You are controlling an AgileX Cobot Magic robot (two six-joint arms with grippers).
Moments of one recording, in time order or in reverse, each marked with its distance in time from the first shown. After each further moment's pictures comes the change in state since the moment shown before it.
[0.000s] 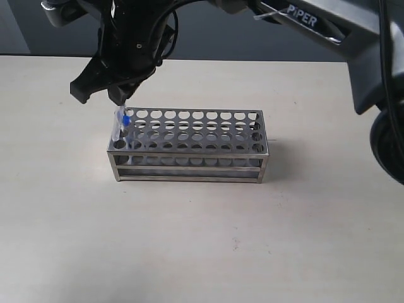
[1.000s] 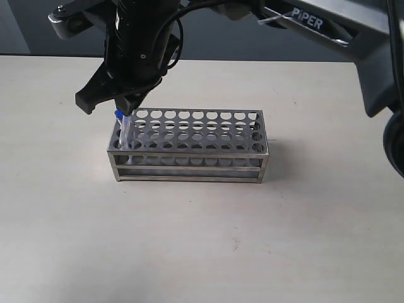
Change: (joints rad) left arm 0.000 0.000 0.000 0.000 0.000 0.000; right arm 0.008 -0.025 0.073 -0.016 0.004 0.039
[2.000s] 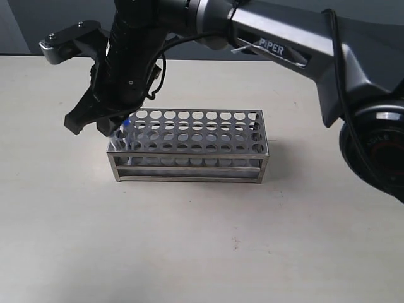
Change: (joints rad) left arm 0.000 0.000 0.000 0.000 0.000 0.000; right arm 0.000 0.097 0.004 0.167 -0.099 -0.128
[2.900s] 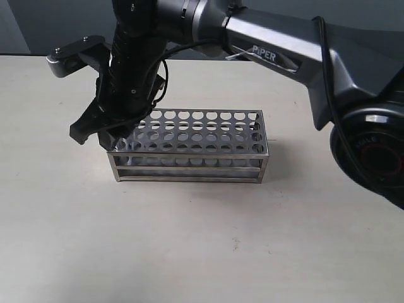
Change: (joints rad) left arm 0.000 0.000 0.000 0.000 0.000 0.000; right arm -0.002 0.021 0.000 -0.006 0.052 0.021
